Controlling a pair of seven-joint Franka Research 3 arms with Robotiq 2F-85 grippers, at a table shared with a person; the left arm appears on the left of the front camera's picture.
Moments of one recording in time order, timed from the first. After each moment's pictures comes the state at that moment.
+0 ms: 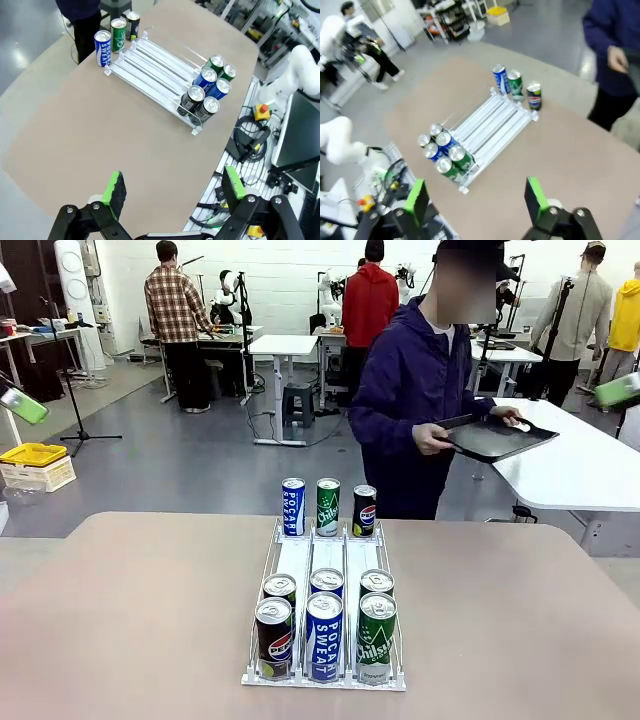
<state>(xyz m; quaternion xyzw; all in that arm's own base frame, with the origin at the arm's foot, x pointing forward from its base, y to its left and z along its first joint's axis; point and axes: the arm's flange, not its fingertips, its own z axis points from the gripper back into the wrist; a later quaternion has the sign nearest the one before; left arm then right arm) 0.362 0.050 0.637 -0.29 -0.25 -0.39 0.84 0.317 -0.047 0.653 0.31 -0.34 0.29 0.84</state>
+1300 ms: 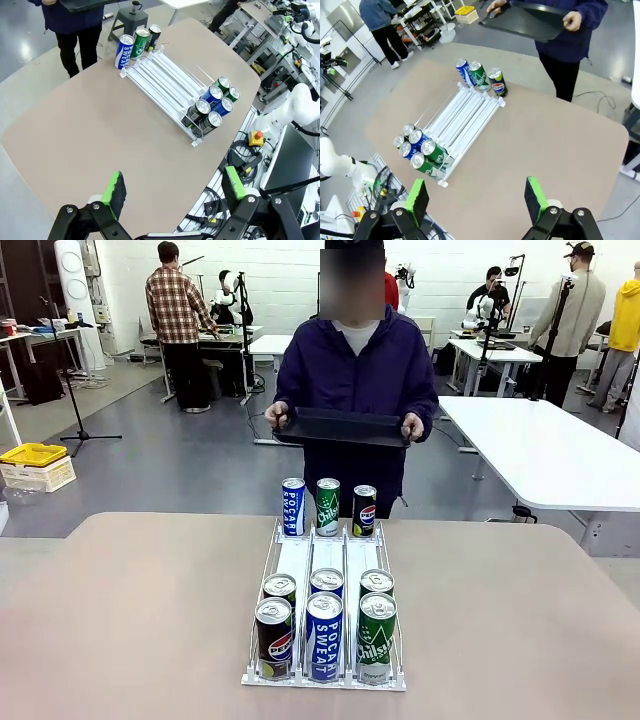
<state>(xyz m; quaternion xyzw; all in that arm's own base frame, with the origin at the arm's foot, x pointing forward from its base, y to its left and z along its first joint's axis) 0.351 0.106 0.631 -0.32 -0.28 -0.31 0.85 0.322 -0.098 0.636 0.29 -0.34 0.22 0.87</state>
